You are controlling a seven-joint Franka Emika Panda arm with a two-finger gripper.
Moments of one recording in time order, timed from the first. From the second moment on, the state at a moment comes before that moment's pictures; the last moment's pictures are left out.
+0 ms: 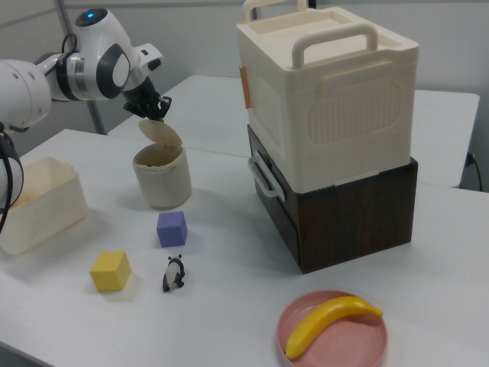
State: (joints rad) arm 0.11 0.51 0.17 -1.32 -0.12 2.29 -0.01
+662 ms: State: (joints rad) arm 0.12 0.49 0.17 -1.32 -0.16 2.19 0.12
